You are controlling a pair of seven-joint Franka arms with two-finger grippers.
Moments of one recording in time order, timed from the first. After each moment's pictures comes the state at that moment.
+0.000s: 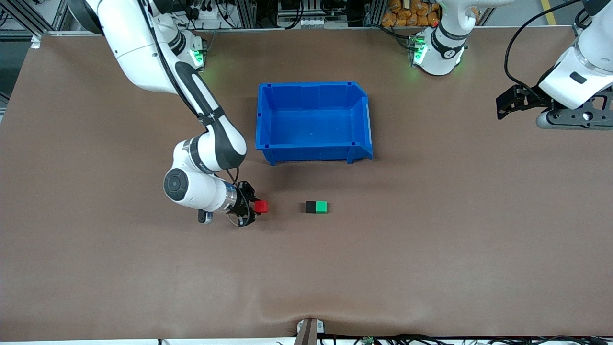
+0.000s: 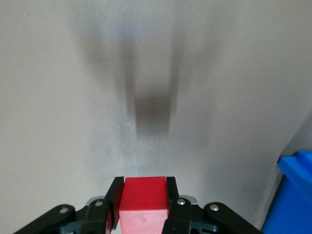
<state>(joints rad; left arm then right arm) -0.05 -0.07 -0.09 -1.66 0.07 1.57 -0.07 0.43 0.72 0.00 -1.54 0.47 2.30 1.66</state>
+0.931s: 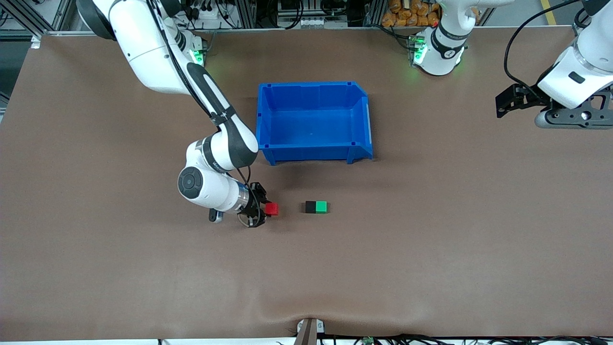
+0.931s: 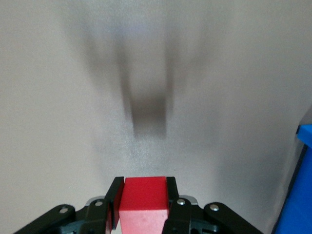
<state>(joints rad) -0.05 -0.07 -0.09 -1.66 0.07 1.56 -0.07 0.47 0.75 0.00 -1.49 0.47 2.33 1.78</state>
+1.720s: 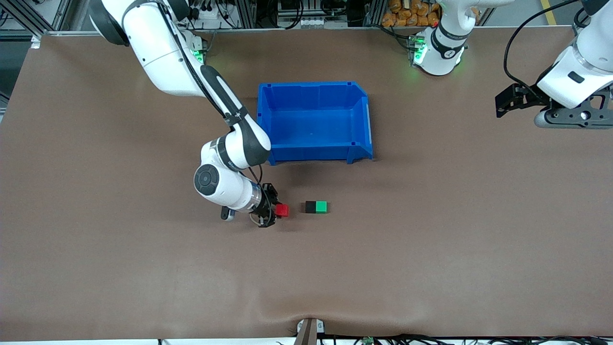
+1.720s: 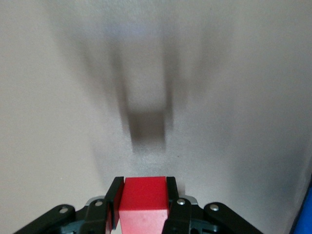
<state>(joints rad) -0.05 -0.07 -0.10 -1.66 0.07 1.55 -0.07 0.52 0.81 0.00 -1.45 0.47 2.38 1.85</state>
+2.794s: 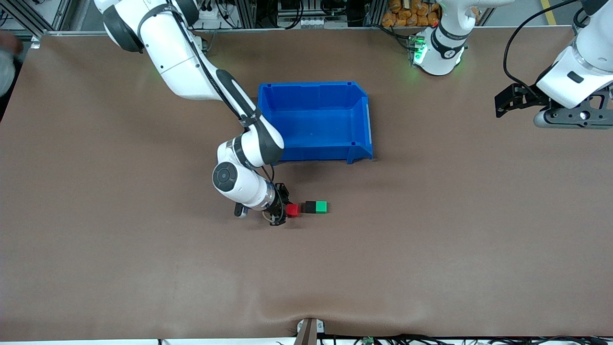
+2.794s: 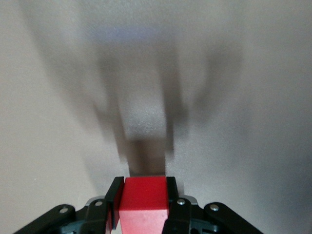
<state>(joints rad) -0.05 -0.07 -0.10 -1.66 0.07 1.55 -0.07 0.57 0.87 0.00 -1.42 0.47 2.46 1.91</state>
